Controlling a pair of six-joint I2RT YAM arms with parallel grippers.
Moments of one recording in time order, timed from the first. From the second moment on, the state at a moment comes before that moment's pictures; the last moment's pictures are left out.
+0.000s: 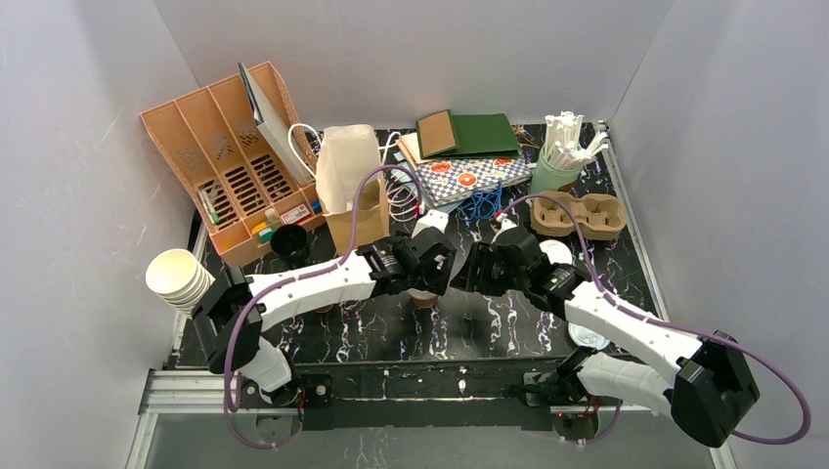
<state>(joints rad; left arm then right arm) -1.05 1.55 1.13 -0.57 -0.37 -0.55 0.73 1.05 0.62 -0.29 -0.14 0.79</state>
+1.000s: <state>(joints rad) -1.04 1.54 1.17 -0.63 -0.31 -0.55 0.72 1.01 0.65 -0.38 -0.07 0.76</state>
